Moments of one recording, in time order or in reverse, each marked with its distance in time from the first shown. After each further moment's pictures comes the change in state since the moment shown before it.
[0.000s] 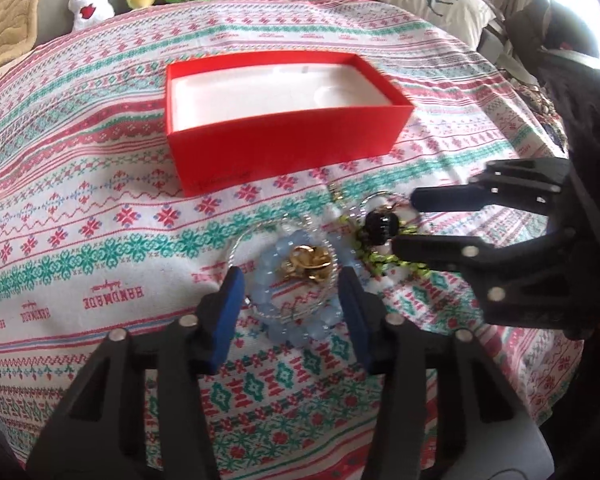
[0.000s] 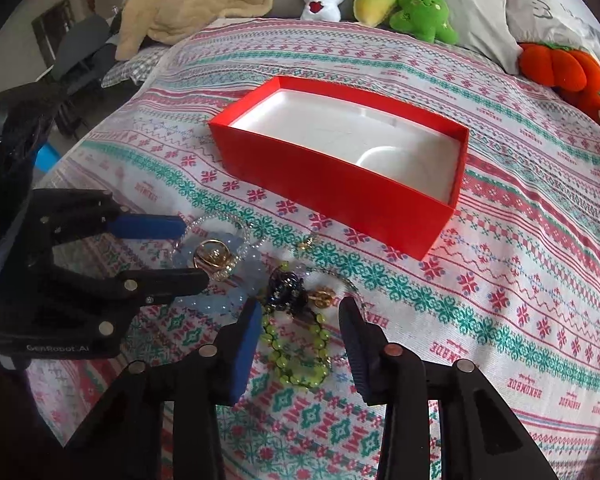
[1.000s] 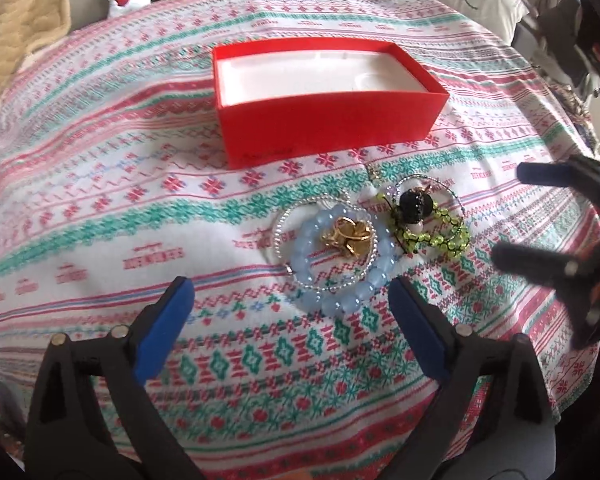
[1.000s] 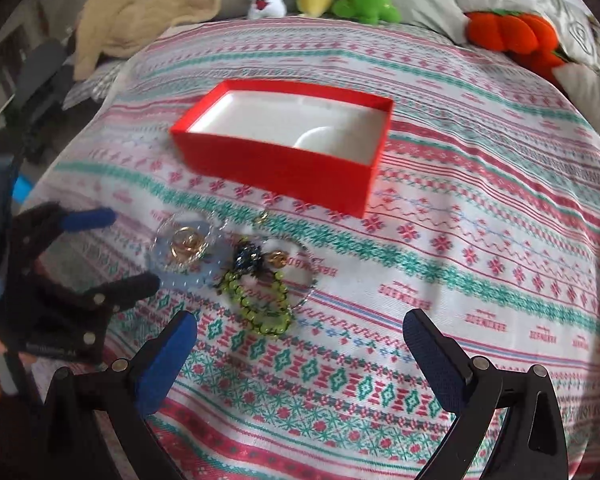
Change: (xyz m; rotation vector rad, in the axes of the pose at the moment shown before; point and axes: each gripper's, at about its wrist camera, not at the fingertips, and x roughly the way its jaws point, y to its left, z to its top) left arm -0.011 0.005 -0.010 -0.060 0.053 0.127; right arm -0.029 -0.014 -0.018 0.123 0.040 -0.091
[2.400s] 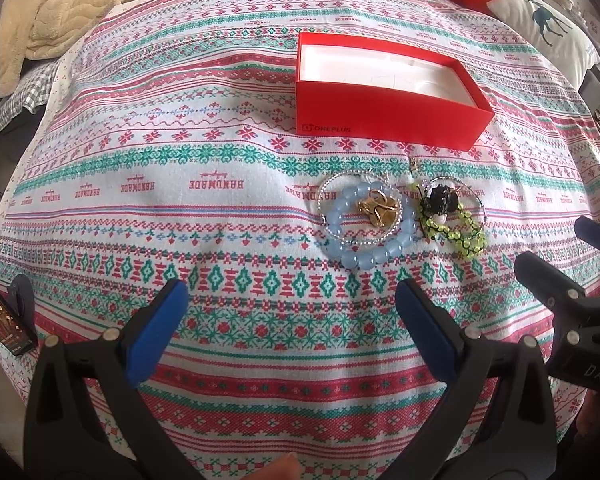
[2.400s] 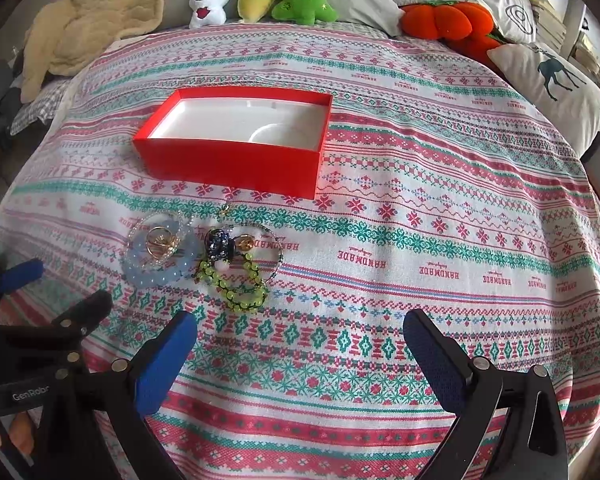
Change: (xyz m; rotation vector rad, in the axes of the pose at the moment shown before) left arm -0.032 -0.008 -0.022 -0.246 0.046 0.217; right arm -0.025 0.009 -0.014 0.154 0.004 -0.199
